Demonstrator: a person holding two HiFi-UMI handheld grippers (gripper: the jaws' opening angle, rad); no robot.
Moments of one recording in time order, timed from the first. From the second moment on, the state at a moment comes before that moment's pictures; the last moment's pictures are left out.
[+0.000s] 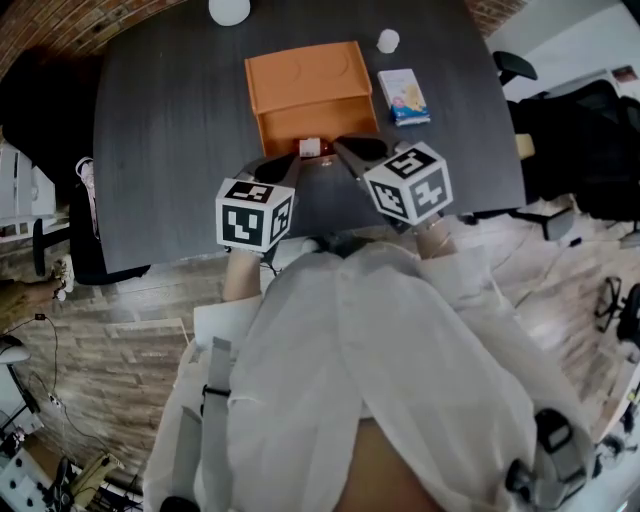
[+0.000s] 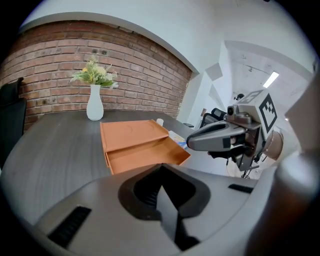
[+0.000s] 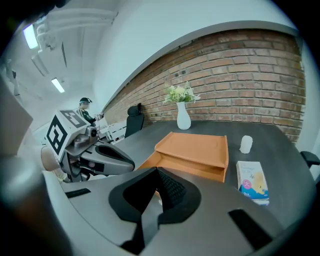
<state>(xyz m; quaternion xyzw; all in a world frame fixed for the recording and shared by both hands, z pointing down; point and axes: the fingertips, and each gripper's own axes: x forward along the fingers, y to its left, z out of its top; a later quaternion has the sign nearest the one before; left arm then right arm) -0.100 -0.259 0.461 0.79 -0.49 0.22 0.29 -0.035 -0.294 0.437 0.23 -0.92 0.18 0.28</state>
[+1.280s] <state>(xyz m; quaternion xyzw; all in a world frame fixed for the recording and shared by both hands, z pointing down) -0.078 -0.272 0.480 0.79 -0.47 0.25 0.32 -0.022 -0.301 0.458 0.22 -0.91 0.20 0.29</state>
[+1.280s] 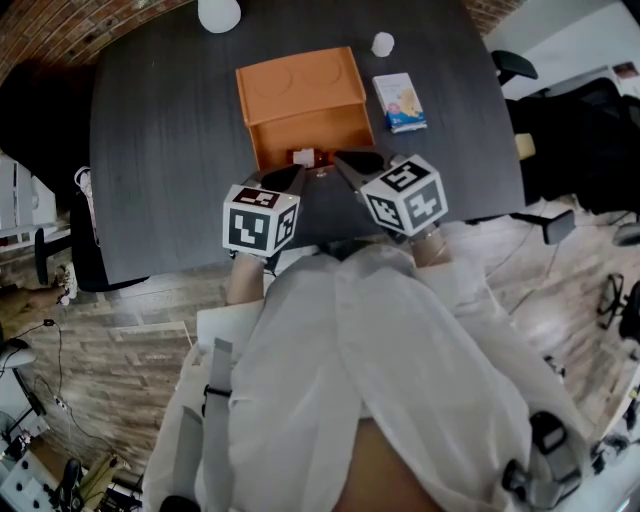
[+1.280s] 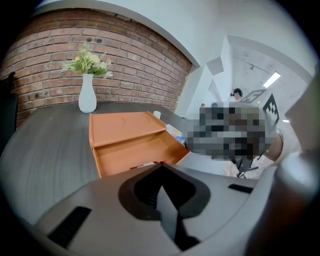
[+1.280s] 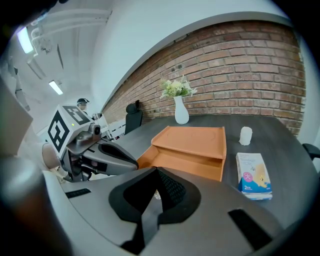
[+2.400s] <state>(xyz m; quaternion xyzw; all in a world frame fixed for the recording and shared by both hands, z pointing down) -0.073 -0.272 0.484 0.79 -0.46 0.26 0.33 -0.025 -0.297 0.471 0.20 -0.90 0.21 0.31</state>
